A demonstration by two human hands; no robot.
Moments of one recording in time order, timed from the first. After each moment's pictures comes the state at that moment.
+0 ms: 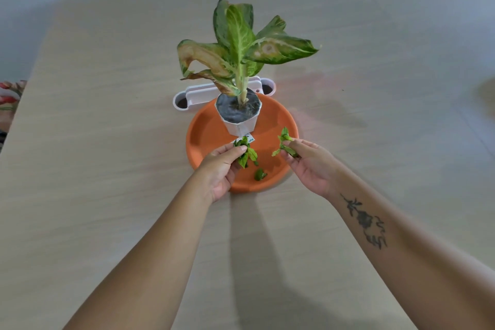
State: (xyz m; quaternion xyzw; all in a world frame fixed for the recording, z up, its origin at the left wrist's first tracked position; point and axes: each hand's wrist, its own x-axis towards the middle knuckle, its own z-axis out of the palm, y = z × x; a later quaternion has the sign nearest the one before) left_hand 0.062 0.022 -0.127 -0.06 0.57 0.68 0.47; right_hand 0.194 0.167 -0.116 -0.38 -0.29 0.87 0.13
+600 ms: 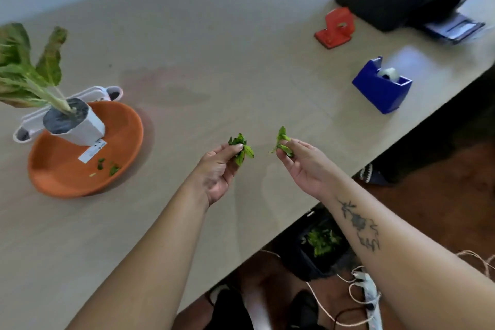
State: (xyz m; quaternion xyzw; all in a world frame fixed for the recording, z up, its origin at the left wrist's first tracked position) left_hand 0.351 0.142 -0.106 0.02 0.49 0.62 0.61; right_hand 0.523 0.217 -0.098 -0.43 -0.18 0.82 0.35
